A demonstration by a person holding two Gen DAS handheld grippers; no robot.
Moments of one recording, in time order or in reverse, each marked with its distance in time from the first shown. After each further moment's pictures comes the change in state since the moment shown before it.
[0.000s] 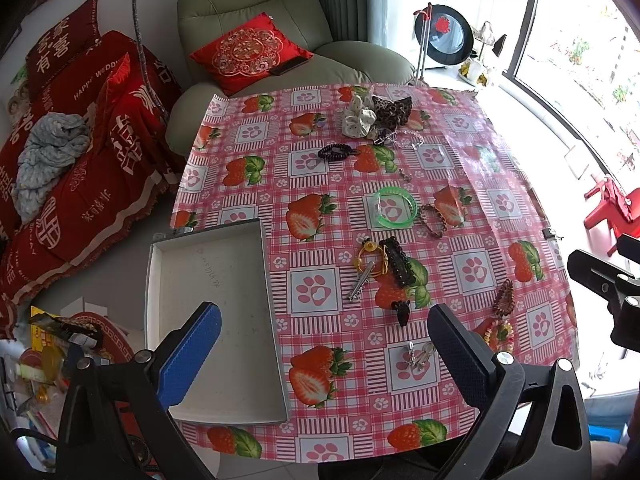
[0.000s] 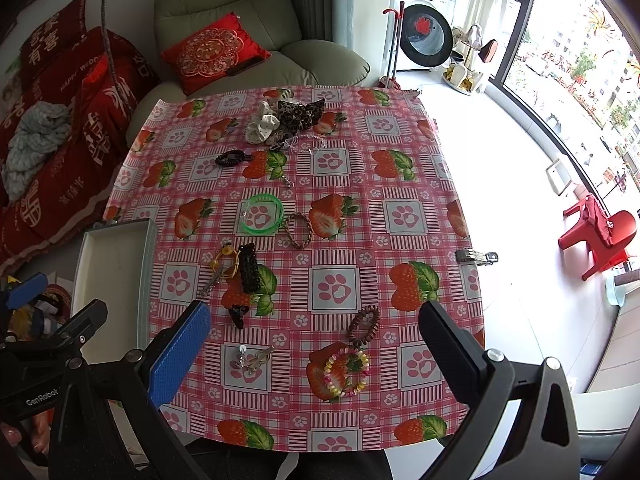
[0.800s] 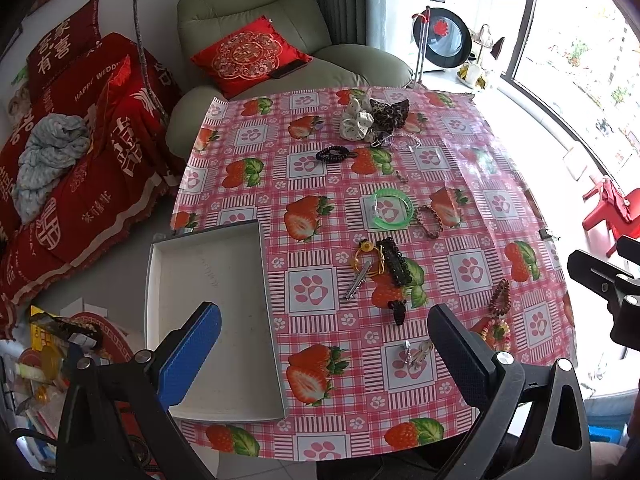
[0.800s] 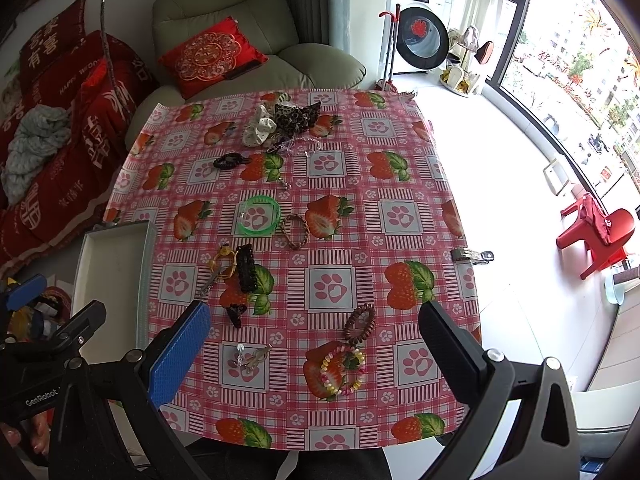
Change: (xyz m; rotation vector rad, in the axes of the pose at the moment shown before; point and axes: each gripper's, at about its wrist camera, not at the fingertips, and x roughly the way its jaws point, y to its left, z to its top) left arm -0.004 -0.003 0.000 0.001 -0.006 0.001; right arm -0.009 -0.003 -0.004 0.007 -0.009 -0.005
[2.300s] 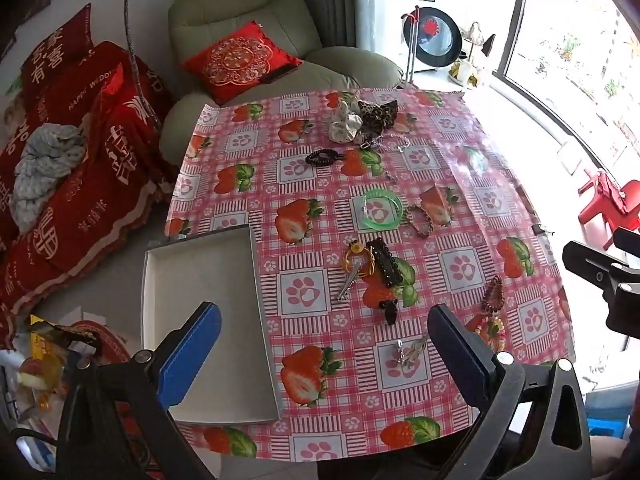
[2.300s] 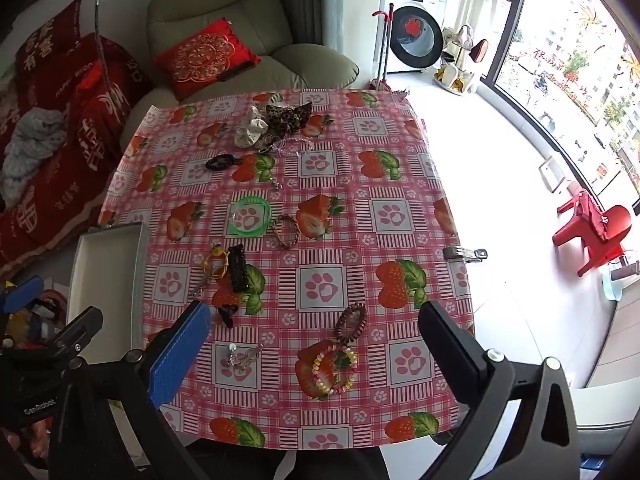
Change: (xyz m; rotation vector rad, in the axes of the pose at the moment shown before) left arm -0.002 -0.014 0.005 0.022 -0.005 -0.005; right arm 0.002 -0.010 0.002 0.005 -0.007 -0.012
